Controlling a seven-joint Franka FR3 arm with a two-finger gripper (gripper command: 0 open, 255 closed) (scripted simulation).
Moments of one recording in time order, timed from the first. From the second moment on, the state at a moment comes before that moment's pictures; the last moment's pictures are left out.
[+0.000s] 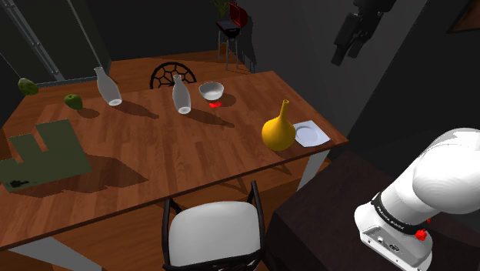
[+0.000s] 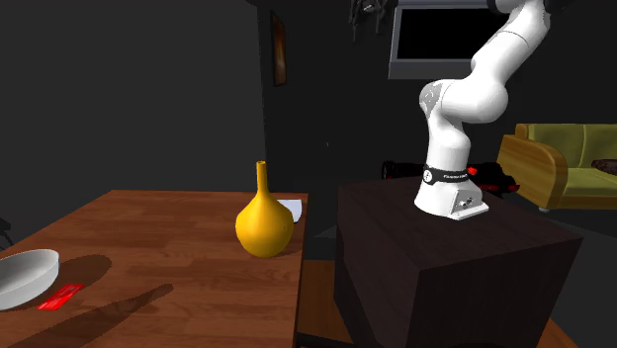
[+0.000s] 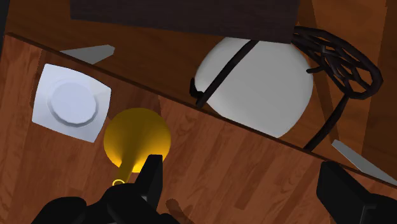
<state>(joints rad) 0.02 -0.79 0.04 -2.26 0.10 1.54 -0.02</state>
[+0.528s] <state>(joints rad) 0.00 -0.69 0.01 -2.36 0.07 1.73 -0.06</state>
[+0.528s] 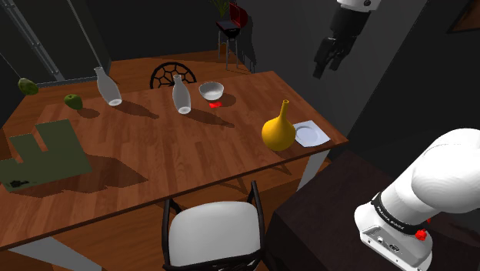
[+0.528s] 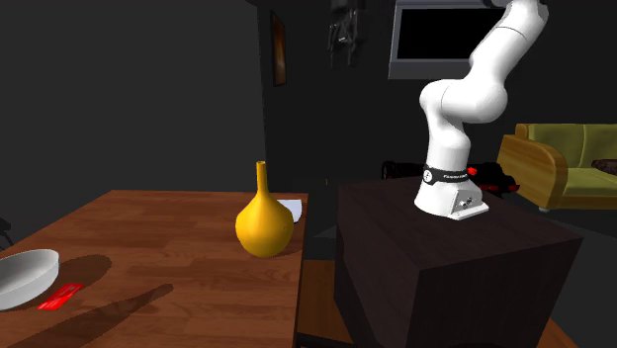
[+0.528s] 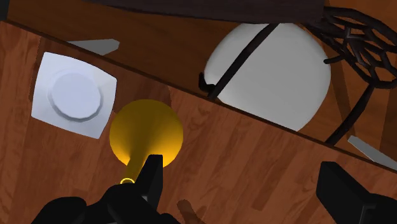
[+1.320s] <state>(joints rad) -0.05 -0.36 -0.05 -2.39 0.03 2.10 -0.13</state>
